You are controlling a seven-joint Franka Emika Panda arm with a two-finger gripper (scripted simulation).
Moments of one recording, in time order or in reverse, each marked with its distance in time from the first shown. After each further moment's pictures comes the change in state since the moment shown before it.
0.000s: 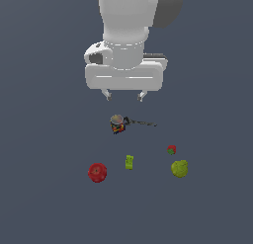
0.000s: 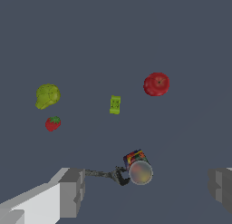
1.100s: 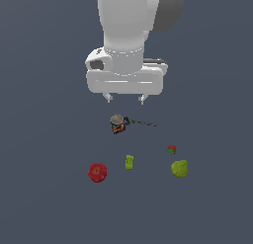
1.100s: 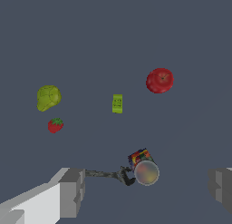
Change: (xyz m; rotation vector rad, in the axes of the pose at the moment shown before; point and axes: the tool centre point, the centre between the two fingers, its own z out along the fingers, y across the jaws) arm 0.002 -0.003 0.011 0.021 -0.019 0.040
